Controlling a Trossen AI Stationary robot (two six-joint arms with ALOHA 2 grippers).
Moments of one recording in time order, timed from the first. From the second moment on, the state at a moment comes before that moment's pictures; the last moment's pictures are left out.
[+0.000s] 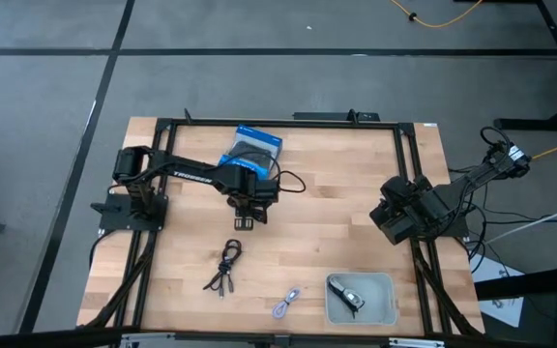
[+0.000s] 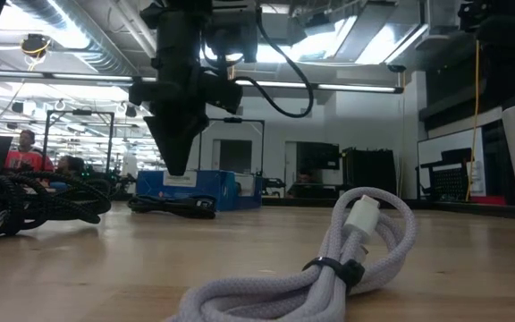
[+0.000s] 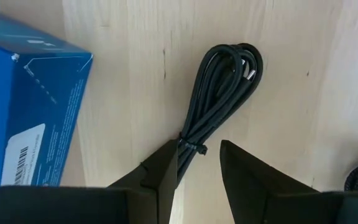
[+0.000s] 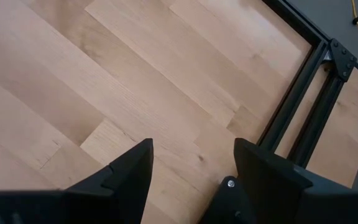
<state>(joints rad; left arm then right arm) 0.03 1.80 1.28 -0.92 -0.10 -0.02 0.55 1.12 0.94 -1.55 0.57 1.46</state>
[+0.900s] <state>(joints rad) 0.02 1.81 1.28 -0.92 -0.12 0.38 0.55 1.12 0.94 -1.55 0.57 1.46</state>
